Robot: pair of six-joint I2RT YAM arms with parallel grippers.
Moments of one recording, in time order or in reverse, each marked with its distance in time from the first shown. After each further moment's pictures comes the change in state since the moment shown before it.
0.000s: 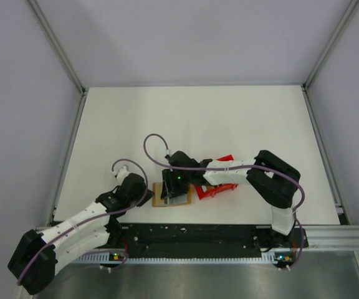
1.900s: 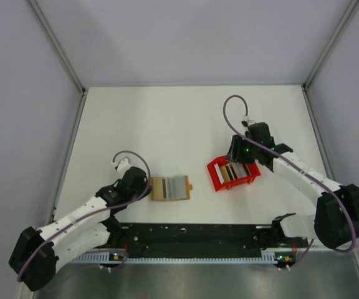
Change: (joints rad) left arm 0.000 0.043 0.119 -0.079 -0.084 0.126; right arm -0.683 -0.602 -0.296 -0.257 0.132 -0.392
